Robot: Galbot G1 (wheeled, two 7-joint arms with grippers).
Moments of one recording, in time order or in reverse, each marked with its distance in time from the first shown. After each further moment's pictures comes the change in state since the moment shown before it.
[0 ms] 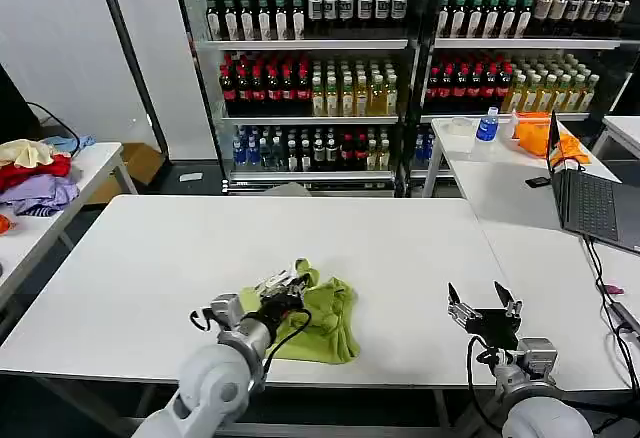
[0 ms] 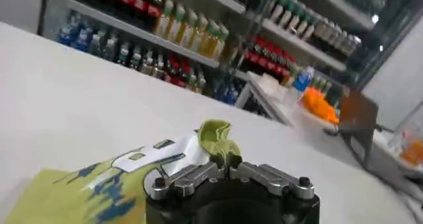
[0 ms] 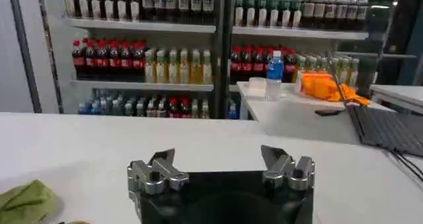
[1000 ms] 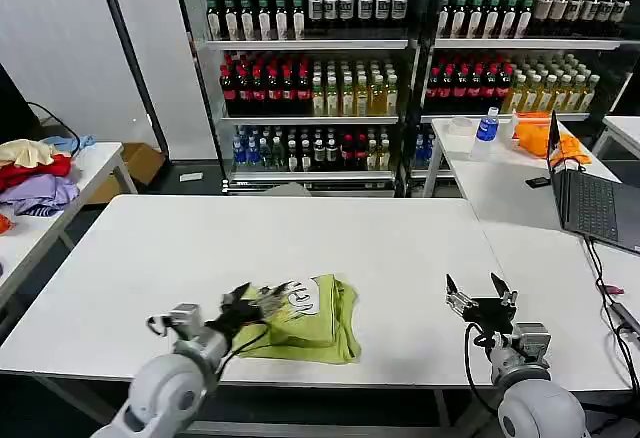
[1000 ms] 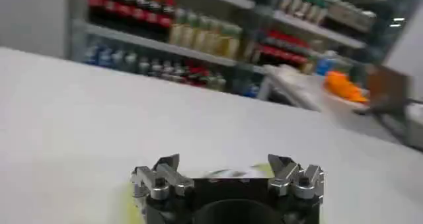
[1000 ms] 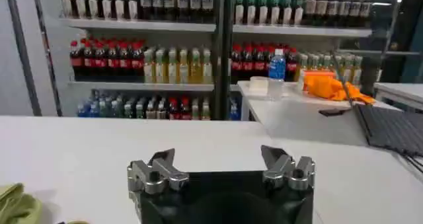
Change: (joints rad) left arm 0.182 0.127 -0.273 -0.032 0.052 0.043 0.143; right arm 0.070 -0.015 -0.018 -0.049 0.027 -0.014 0.003
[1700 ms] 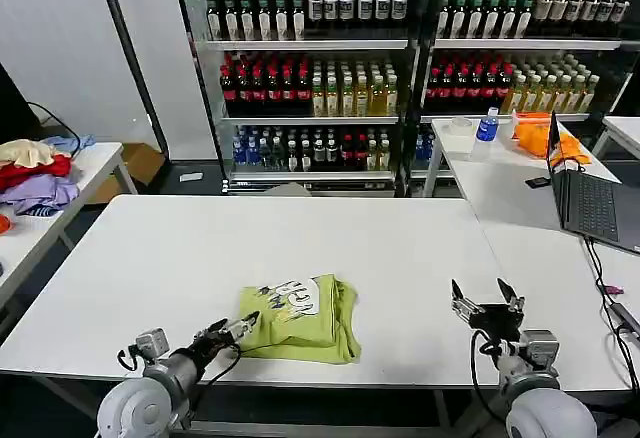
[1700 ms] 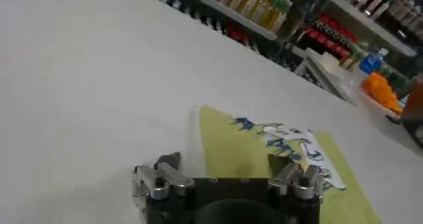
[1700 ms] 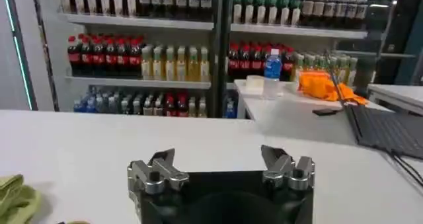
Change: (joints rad) left arm 0.094 -0.046 -0.103 0.055 -0.198 0.057 0.034; right arm -0.069 -0.008 0.040 0.053 -0.005 -0.008 0.000
